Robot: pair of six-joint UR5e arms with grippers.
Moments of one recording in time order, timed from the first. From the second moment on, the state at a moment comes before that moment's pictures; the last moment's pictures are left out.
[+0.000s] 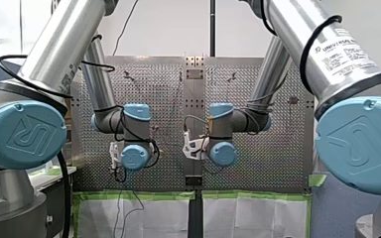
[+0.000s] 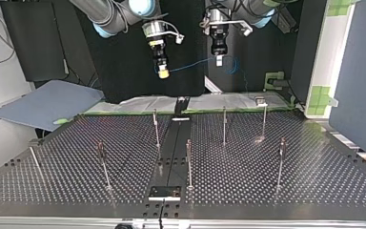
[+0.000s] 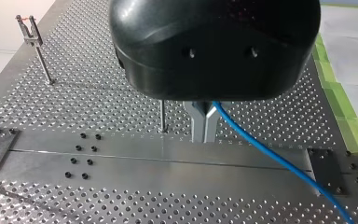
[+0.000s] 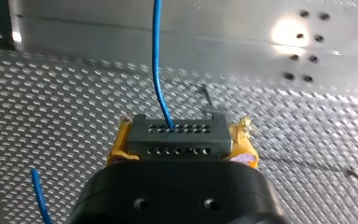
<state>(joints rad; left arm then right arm) -0.55 -1.99 -2.39 -1.89 -2.15 -1.62 2.39 -0.98 2.02 -1.02 1.83 1.47</state>
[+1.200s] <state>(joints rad) -0.58 -2.00 -2.47 -1.90 -2.17 -1.61 2.39 -0.86 1.99 -0.82 1.85 1.45</state>
